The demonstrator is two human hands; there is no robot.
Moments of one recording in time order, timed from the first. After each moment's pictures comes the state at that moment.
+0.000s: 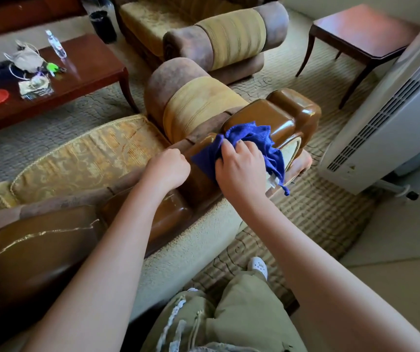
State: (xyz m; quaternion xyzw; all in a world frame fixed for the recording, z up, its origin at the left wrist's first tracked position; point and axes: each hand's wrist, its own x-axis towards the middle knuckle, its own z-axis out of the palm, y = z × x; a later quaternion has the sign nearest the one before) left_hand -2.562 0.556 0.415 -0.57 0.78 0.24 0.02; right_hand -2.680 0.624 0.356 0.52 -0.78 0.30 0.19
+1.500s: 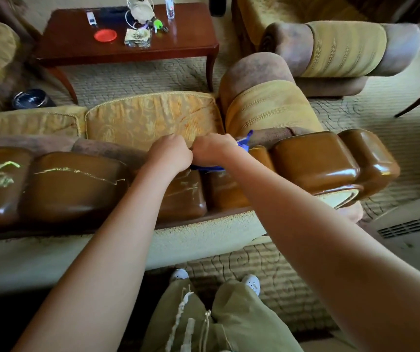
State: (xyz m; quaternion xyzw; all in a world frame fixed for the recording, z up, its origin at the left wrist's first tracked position) left_hand -2.530 0.544 0.414 -0.73 0.65 0.19 0.02; right_hand -2.630 0.508 0.390 0.79 -0.57 -0.13 -0.18
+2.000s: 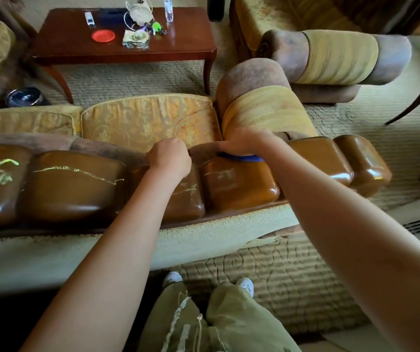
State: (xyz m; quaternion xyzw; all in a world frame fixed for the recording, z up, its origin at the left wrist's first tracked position) left_hand -2.531 0.549 0.402 -0.73 0.68 0.10 0.03; right_hand -2.693 0.490 0.399 0.72 -0.66 -0.16 -0.17
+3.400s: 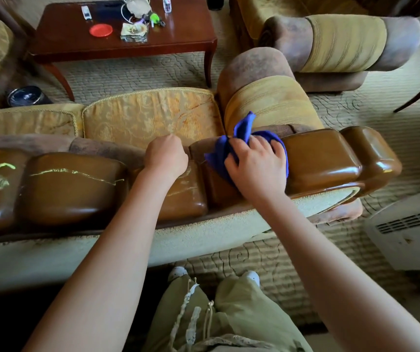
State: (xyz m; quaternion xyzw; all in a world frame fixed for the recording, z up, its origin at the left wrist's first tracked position) left_hand -2.522 0.549 0.402 -0.72 0.68 0.12 0.00; right_hand -2.684 0.580 0.373 0.70 -0.69 0.14 0.07
